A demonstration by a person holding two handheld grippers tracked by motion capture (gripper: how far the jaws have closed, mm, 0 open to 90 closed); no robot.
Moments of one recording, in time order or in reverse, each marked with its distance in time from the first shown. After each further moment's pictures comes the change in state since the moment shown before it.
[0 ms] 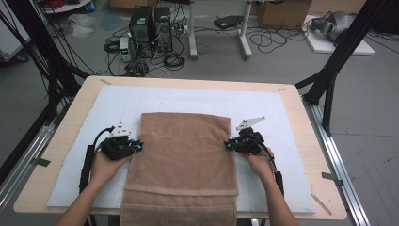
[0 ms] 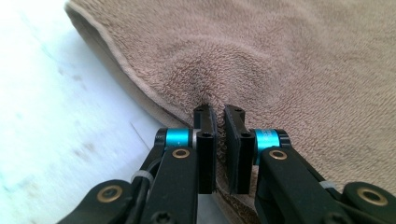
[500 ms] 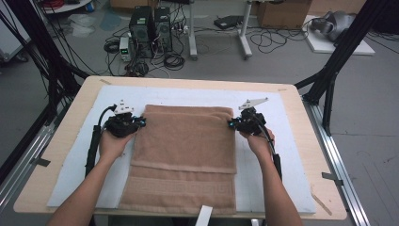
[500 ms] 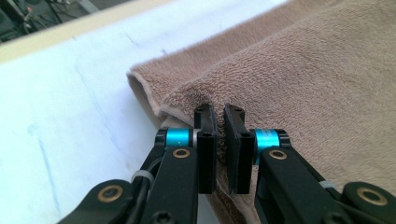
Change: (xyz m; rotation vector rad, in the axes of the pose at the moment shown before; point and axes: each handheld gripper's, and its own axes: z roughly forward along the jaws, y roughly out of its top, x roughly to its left) left arm 0.028 0.057 0.014 -0.113 0.109 -0.029; right arm -0.032 0.048 -0.011 -0.065 -0.144 0.004
